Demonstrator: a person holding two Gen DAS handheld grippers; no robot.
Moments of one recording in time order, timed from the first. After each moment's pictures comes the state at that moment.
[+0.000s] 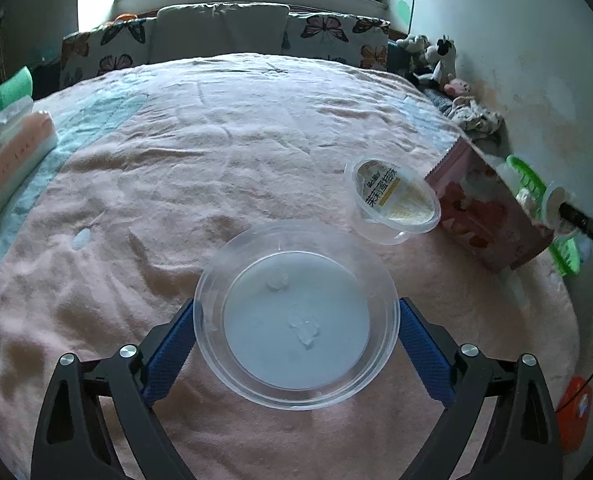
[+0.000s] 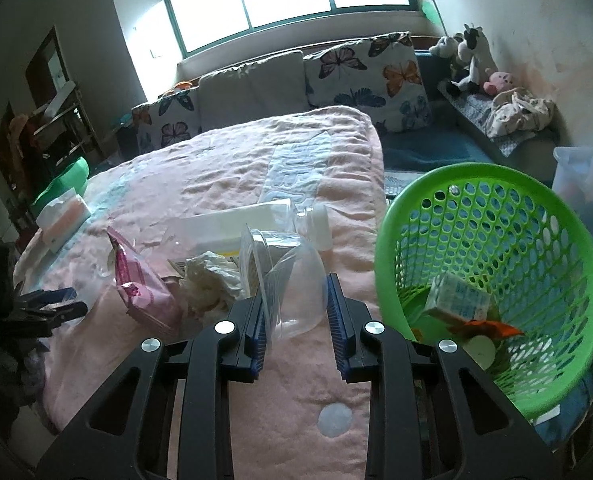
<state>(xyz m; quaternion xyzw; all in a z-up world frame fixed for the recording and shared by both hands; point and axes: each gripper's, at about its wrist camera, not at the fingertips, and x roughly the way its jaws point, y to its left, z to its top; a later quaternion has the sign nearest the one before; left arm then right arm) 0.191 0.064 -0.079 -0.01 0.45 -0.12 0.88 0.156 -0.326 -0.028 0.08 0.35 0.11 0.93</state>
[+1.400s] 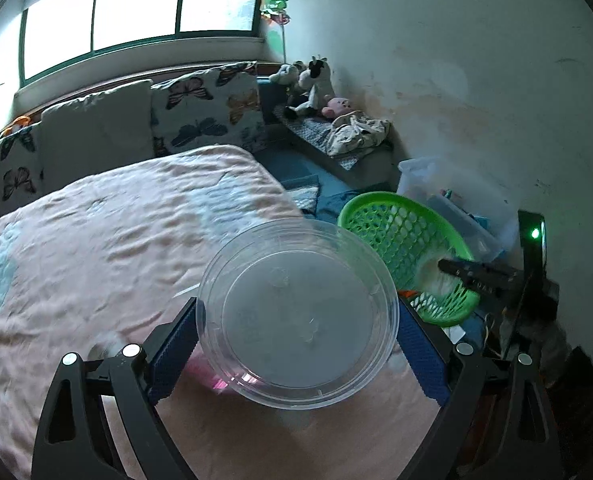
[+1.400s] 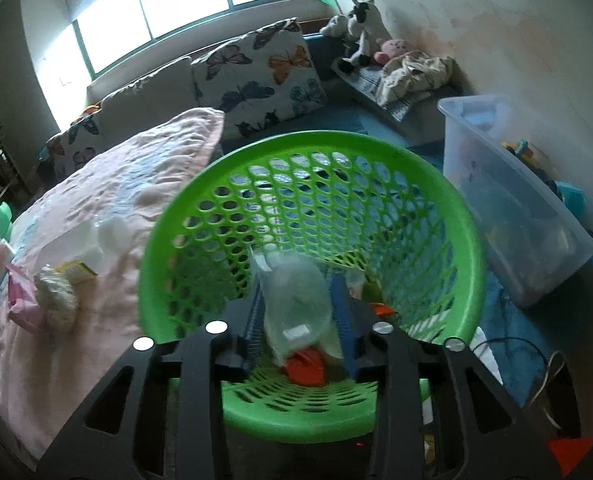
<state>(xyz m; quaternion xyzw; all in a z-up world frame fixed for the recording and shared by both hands) 0.188 -0.141 0.034 0.04 0.36 -0.29 0.89 0.145 -0.471 -0.063 0.12 0.38 -0.04 0.92</state>
